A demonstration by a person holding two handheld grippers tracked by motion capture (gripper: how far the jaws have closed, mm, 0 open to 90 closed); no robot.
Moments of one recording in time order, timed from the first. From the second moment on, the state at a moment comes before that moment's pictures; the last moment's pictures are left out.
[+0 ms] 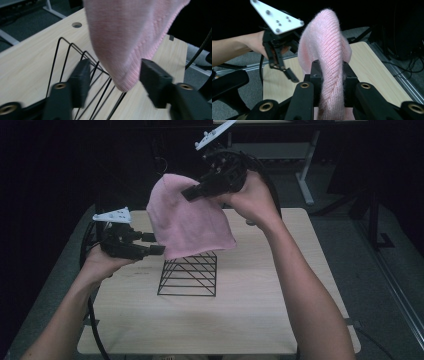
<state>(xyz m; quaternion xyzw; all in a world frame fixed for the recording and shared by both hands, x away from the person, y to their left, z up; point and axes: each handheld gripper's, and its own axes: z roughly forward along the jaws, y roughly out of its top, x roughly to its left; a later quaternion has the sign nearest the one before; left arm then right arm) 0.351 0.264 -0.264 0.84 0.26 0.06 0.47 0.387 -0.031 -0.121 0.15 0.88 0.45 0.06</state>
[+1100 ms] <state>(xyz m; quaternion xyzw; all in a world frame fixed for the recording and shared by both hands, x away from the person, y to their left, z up) 0.358 0.256 -0.284 0.87 0.27 0.09 0.40 0.410 -0.051 -0.187 0.19 0.86 0.48 0.04</state>
